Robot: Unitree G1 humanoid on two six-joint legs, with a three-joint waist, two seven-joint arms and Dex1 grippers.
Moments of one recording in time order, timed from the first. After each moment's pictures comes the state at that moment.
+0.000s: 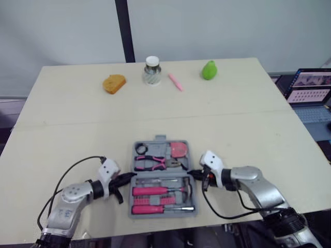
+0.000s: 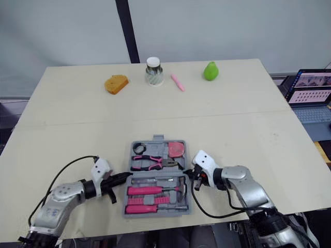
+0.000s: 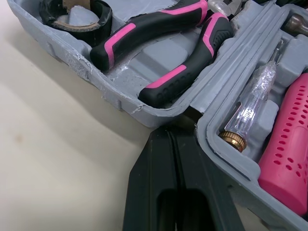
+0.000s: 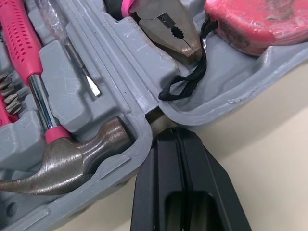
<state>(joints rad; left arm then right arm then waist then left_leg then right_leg) 0.05 0.53 0.00 -0.04 -0.24 0.25 -0.79 -0.22 -0.54 0.26 -0.09 0.16 0.51 0.92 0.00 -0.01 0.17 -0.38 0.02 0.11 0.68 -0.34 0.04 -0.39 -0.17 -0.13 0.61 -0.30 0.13</state>
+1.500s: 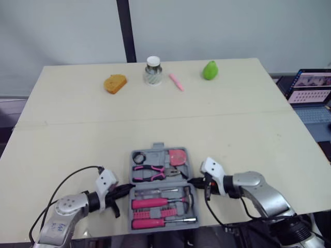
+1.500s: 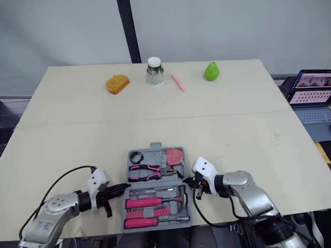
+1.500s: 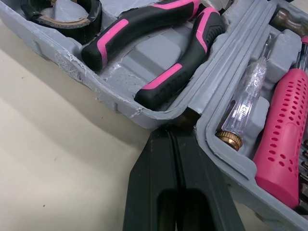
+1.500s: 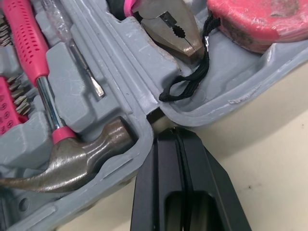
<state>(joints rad) 0.18 0.56 0.02 -0.14 -0.26 0.25 -0.81 -0.16 -0.60 0.27 -0.16 0.19 0.53 0.96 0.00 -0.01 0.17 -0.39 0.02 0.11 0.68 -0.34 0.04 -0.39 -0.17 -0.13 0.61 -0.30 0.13</state>
